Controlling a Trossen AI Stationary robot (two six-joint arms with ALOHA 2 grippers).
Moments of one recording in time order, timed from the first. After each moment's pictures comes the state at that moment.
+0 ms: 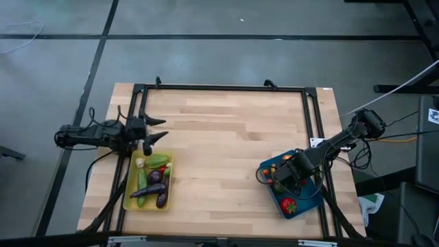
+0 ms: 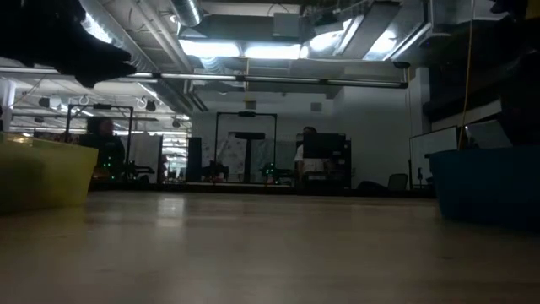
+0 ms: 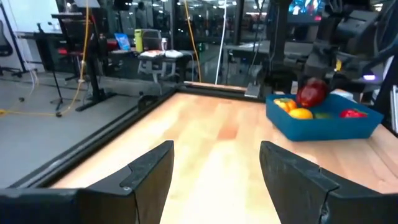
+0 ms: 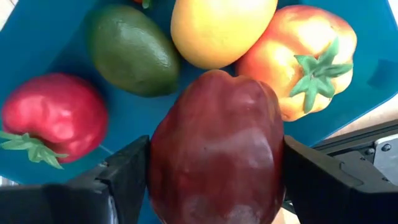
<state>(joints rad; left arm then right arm) -0.08 0.01 0.21 -0.28 -0.42 -0.06 0.54 1.44 1.05 -1.30 -0.15 0.86</state>
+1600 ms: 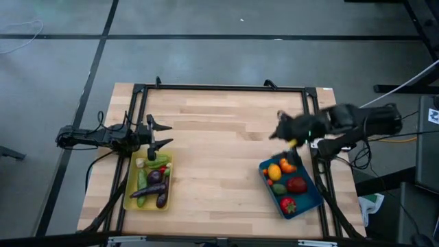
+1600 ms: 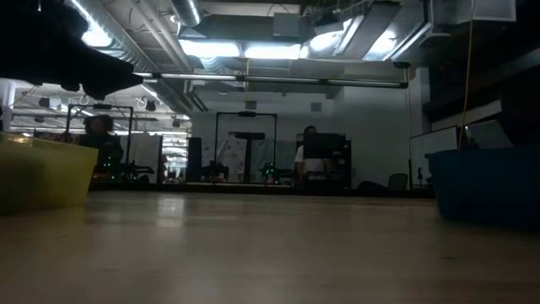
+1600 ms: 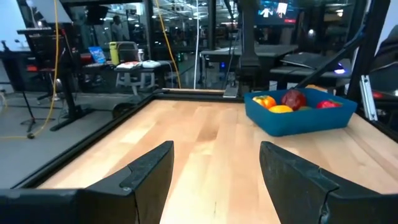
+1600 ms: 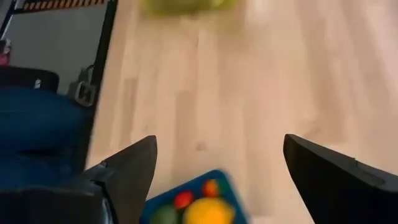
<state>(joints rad) -0.08 0.01 0.05 -0.07 -0.31 0.01 0.20 1.15 1.41 -1.06 -0.01 0.22</state>
